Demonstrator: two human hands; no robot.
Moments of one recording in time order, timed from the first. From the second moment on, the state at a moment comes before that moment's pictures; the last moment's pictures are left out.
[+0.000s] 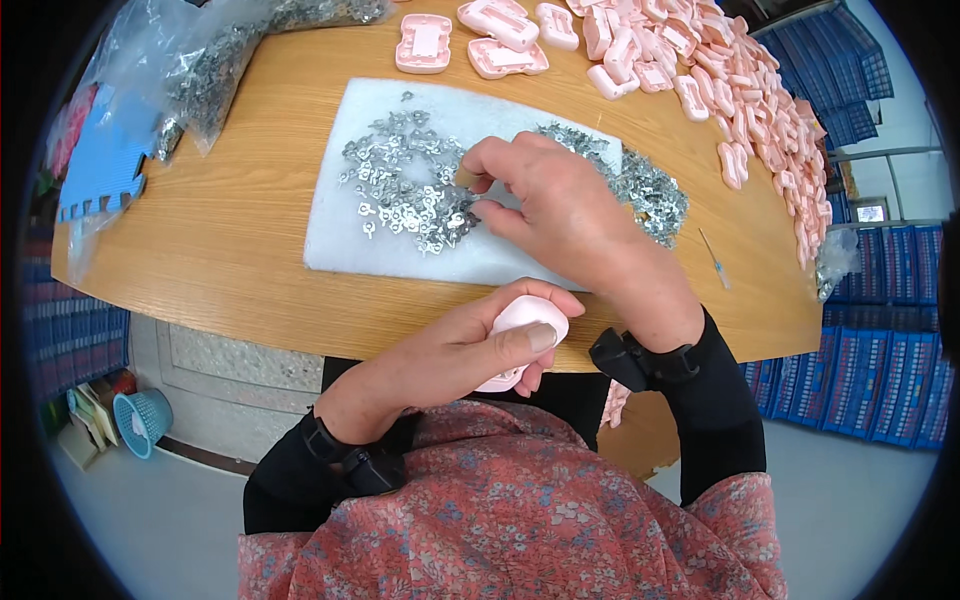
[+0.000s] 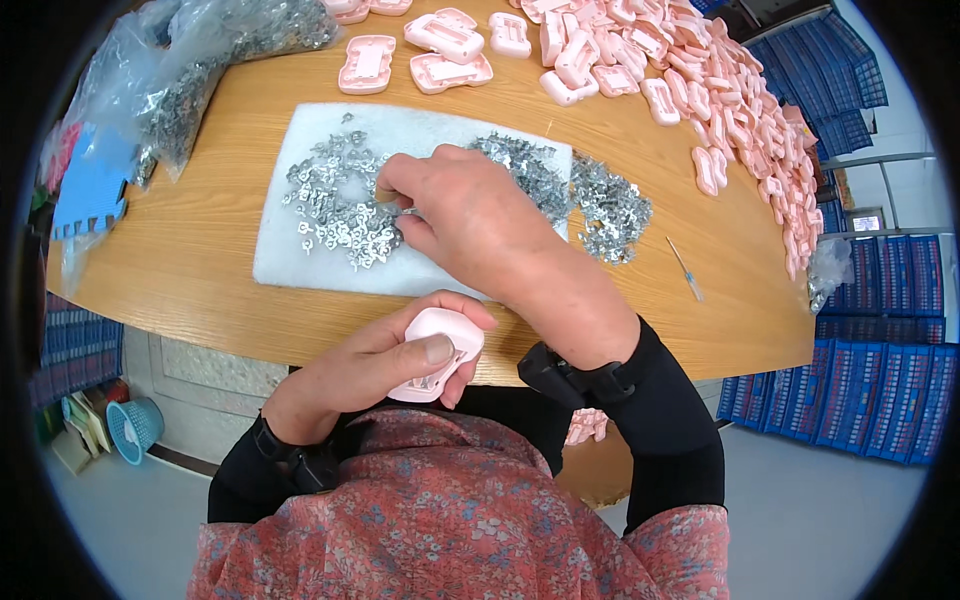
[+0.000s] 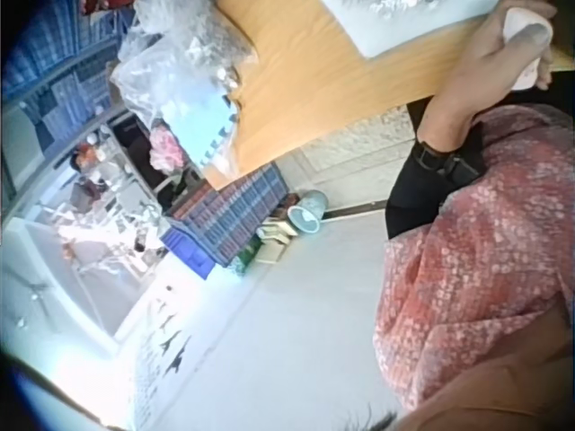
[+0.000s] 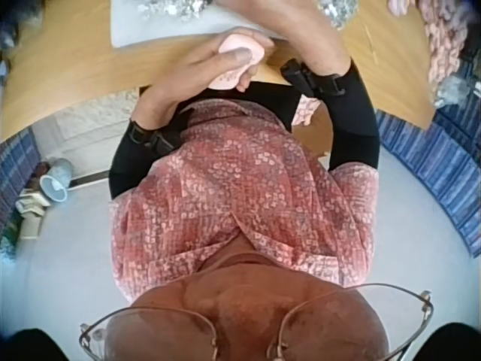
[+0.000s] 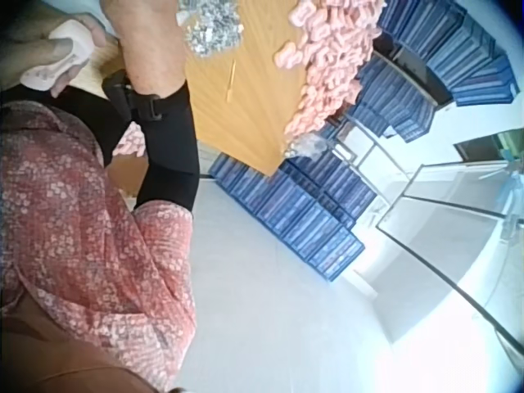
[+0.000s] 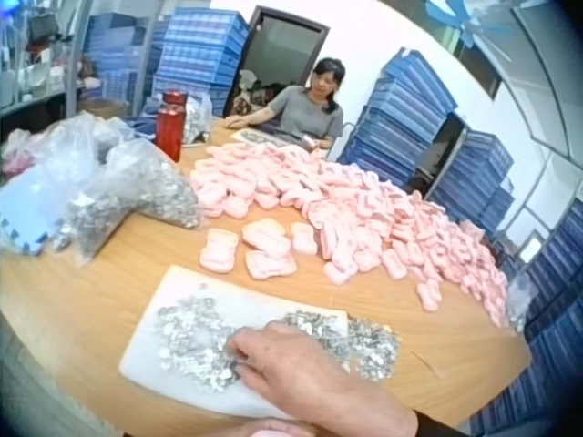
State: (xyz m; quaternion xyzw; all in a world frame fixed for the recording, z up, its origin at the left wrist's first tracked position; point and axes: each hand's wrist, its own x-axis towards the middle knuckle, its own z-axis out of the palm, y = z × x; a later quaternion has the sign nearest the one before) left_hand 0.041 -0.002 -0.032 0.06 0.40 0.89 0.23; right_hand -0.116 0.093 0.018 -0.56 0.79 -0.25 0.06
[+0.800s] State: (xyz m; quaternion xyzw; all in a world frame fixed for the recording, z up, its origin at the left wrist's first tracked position) left_hand 0.042 -0.001 -0.032 0.05 0.41 0.89 0.21; right_hand -0.126 0.119 0.008 -0.57 0.79 -0.22 -0.02
